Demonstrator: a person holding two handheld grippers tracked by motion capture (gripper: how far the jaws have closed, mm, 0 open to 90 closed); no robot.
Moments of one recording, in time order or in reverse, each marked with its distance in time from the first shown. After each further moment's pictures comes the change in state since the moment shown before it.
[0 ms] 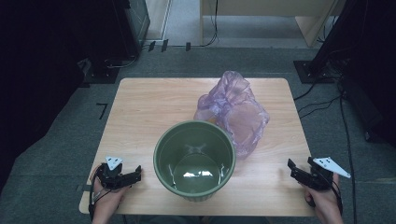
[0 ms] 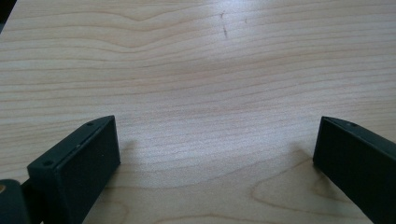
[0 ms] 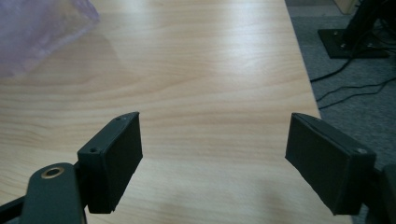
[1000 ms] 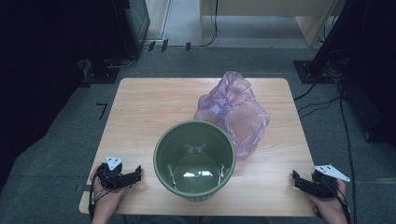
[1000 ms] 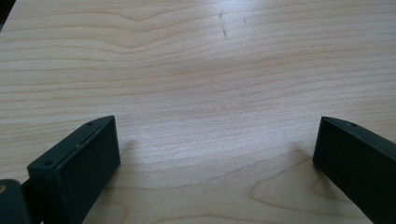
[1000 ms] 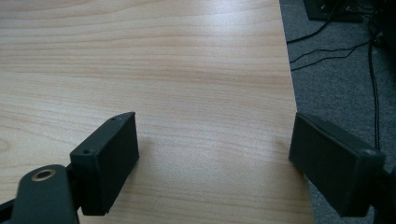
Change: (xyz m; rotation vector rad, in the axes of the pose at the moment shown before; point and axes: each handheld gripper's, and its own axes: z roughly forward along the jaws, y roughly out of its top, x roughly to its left) left arm 0.000 0.000 0.000 -0.001 -0.003 0.002; right arm -0.010 -0.018 -0.009 0.166 -0.086 -0.053
